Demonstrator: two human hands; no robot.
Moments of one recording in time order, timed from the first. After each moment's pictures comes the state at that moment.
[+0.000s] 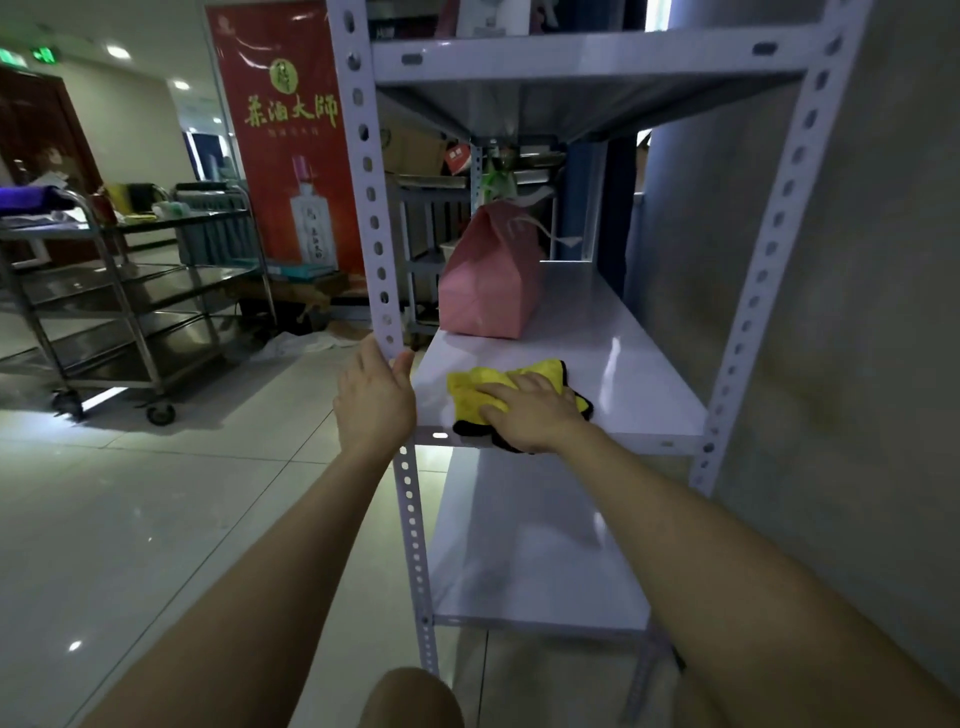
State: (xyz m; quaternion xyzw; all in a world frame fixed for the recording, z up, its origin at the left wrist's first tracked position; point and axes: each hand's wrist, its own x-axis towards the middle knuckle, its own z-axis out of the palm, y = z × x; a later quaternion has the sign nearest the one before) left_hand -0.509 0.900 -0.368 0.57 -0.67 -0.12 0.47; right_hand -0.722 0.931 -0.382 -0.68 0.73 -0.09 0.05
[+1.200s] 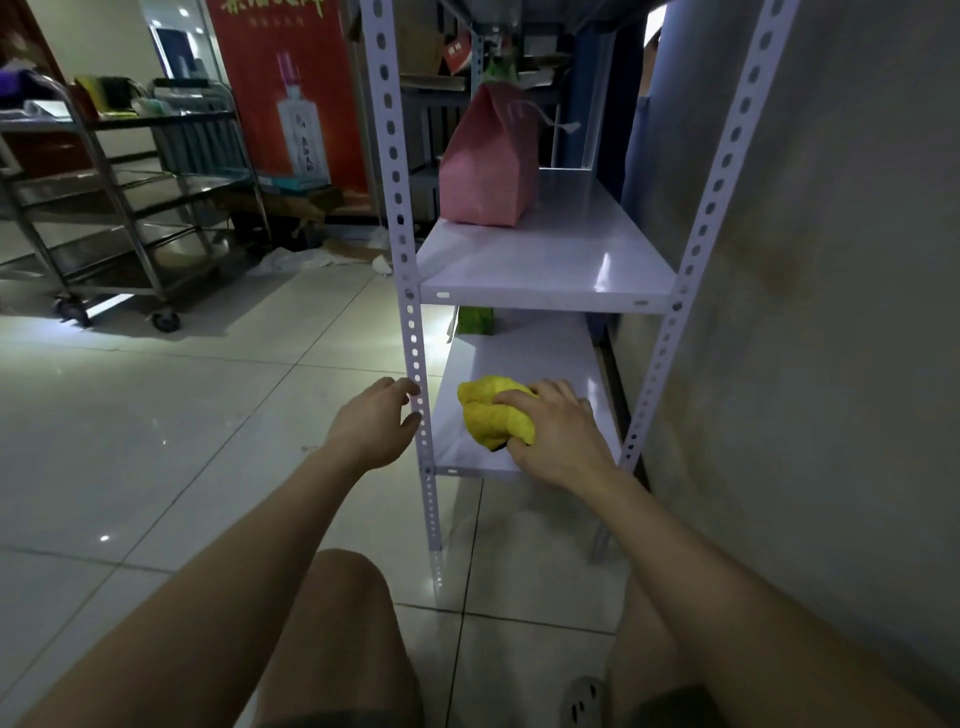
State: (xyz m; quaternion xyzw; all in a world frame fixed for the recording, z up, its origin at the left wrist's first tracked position) left_hand -0.433 1.023 -0.505 0.53 -0.83 -0.08 0.16; right_hand -0.686 1.129 -0.509 -0.70 0.69 -0.19 -0.01
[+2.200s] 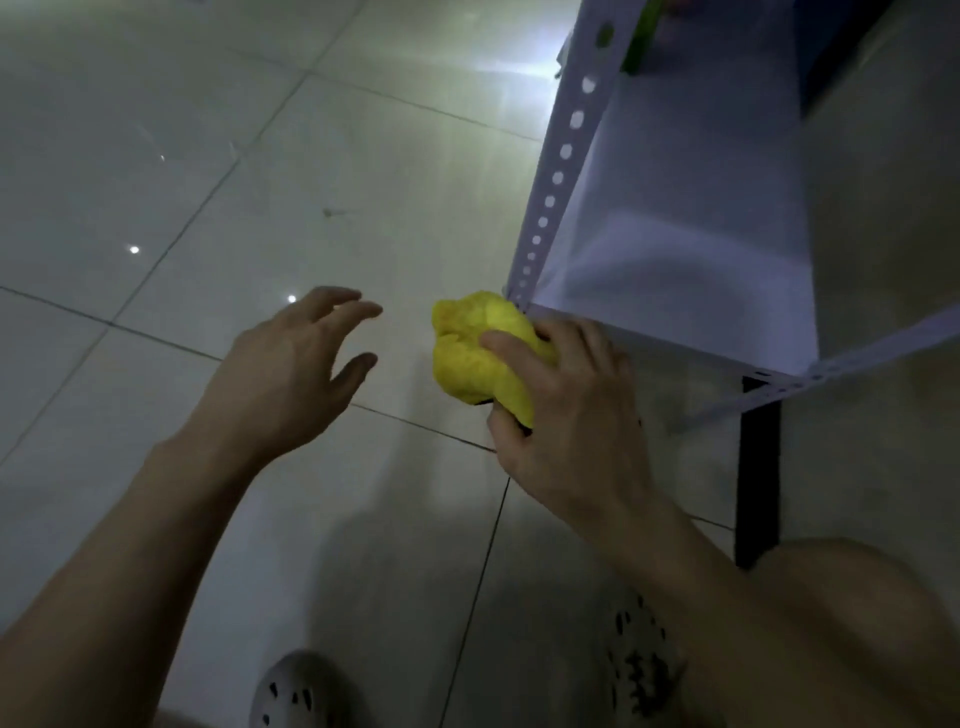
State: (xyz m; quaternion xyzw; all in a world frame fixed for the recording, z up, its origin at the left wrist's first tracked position) left_hand -0.290 1.004 -0.637 0.54 -0.83 -0.09 0.09; right_hand -0.548 1.080 -0.630 -0.73 0.66 -0.18 0.02
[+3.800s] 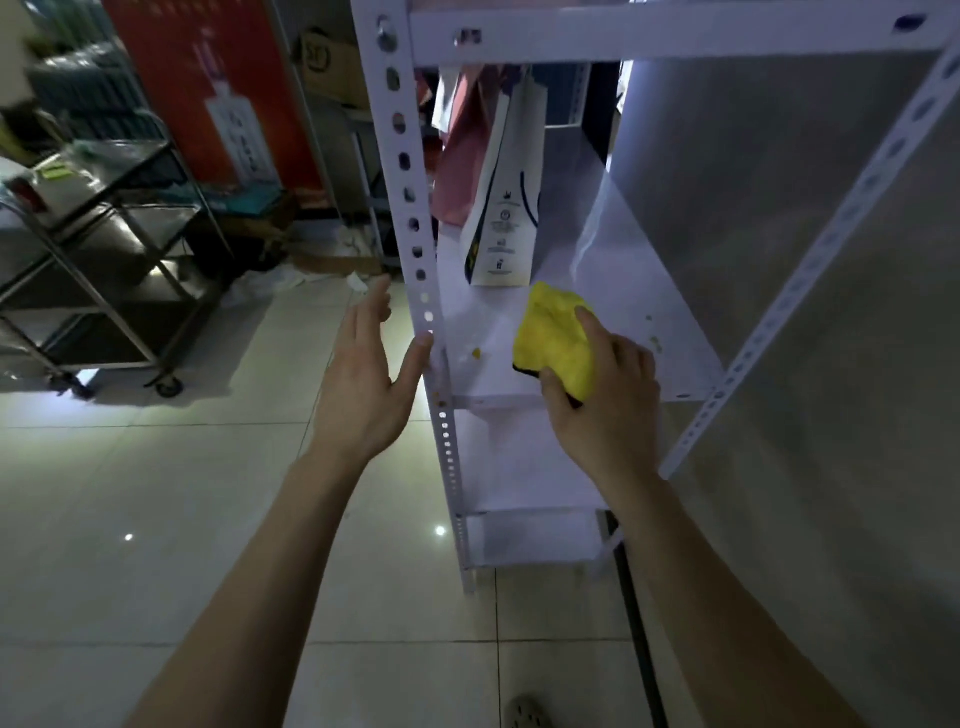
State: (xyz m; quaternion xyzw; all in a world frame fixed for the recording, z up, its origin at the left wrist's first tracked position) left_hand -0.424 0.917 0.059 0.41 -0.79 -0.18 0.42; right_hand -0.655 1.043 0.039 -0.48 0.78 -0.39 -0.08
